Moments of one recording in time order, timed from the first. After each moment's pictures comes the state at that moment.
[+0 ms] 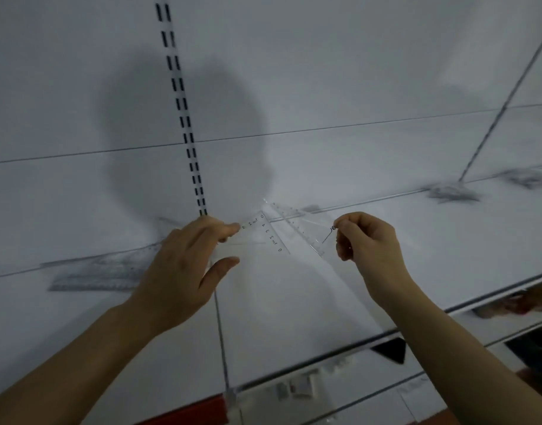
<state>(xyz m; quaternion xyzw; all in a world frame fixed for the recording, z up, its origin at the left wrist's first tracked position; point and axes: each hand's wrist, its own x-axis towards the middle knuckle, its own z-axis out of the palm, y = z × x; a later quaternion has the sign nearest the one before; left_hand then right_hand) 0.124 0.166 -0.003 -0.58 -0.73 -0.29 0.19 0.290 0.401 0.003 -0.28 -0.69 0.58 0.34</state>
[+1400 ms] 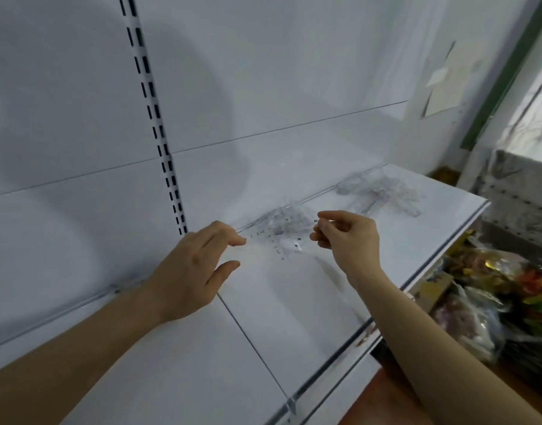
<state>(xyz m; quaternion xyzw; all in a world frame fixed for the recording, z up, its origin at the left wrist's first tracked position) 0.310 0.835 -0.029 -0.74 -0.59 -0.29 0.10 0.538 1.000 -0.013 -0.46 -0.61 0.47 0.45</state>
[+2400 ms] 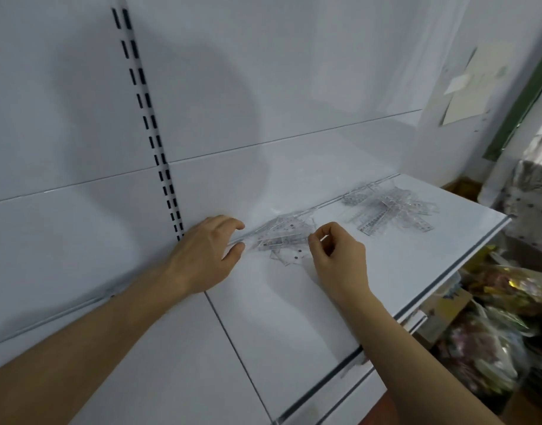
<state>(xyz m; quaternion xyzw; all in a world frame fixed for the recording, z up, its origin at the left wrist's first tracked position) 0.305 0.892 -0.020 -0.62 -0.76 -0.19 0.02 0.528 1.018 -0.041 -0.42 -0.76 0.31 0.39</state>
